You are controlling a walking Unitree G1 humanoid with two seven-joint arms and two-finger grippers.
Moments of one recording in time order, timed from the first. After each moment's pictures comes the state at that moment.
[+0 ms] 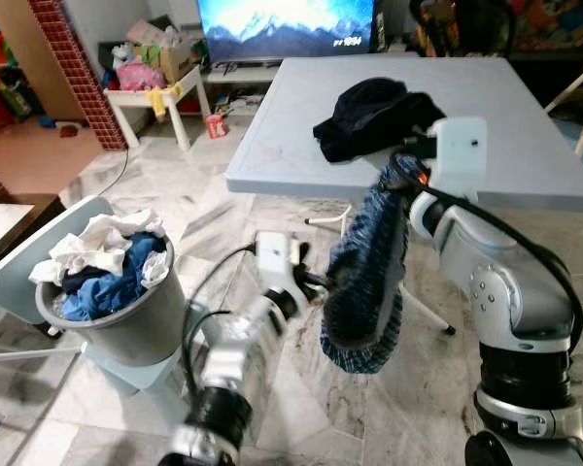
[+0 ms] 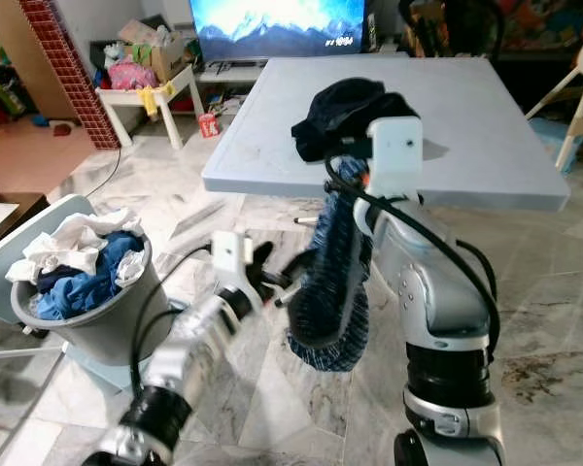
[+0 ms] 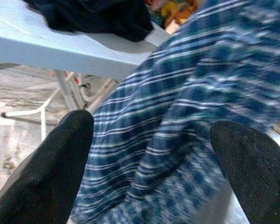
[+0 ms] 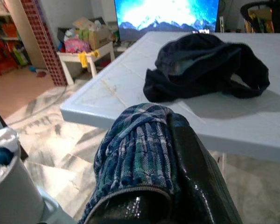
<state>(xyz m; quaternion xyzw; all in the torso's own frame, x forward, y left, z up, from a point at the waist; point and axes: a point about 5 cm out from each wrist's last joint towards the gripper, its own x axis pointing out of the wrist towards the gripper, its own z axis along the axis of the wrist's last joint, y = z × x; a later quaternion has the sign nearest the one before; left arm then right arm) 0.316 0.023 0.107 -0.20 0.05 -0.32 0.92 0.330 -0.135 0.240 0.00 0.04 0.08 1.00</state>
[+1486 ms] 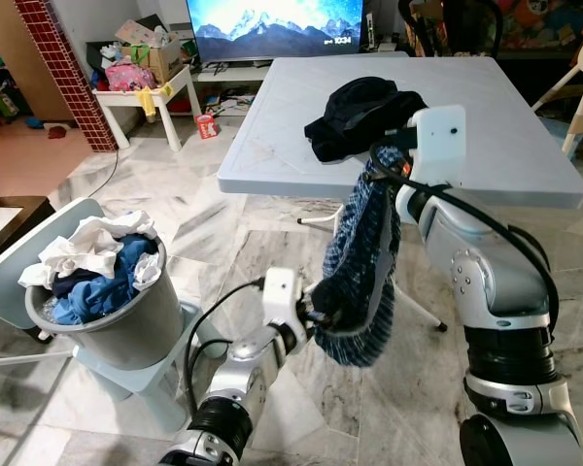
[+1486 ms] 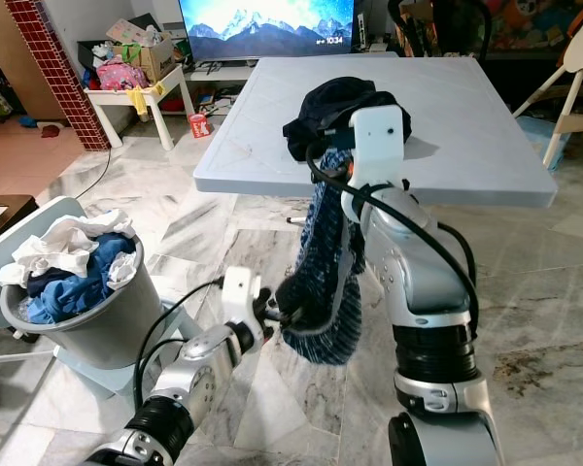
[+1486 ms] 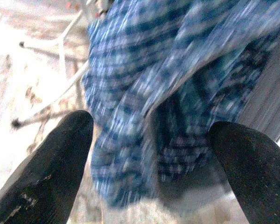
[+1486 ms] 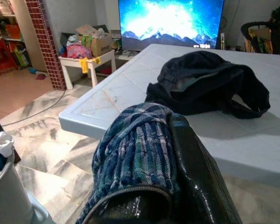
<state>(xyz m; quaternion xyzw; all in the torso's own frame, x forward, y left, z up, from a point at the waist) 0.303 0.031 0.042 -0.16 0.20 -0.27 0.93 0.345 -0.122 0.253 -0.02 0.01 0.11 0.99</state>
